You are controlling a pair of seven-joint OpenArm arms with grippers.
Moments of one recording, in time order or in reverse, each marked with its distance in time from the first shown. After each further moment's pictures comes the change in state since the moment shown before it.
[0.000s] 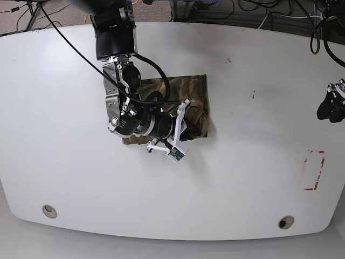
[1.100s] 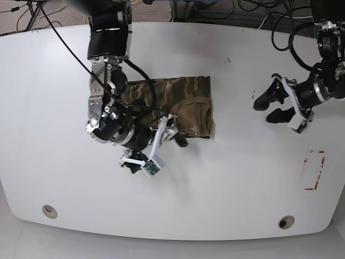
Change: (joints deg) left arm -4.3 6.8 26.5 15.8 5.9 1.0 -0.2; right arm 0.4 2.5 8.2 7.9 -5.6 0.1 0.3
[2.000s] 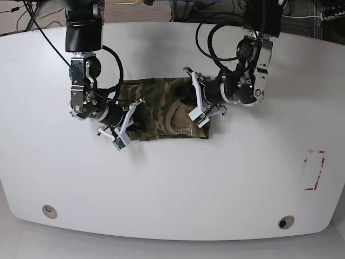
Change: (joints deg) left arm -8.0 23.3 25.1 -17.2 30.6 3.3 -7.1; right arm -4.9 11.3 1.8 -21.1 0.5 0.0 18.3
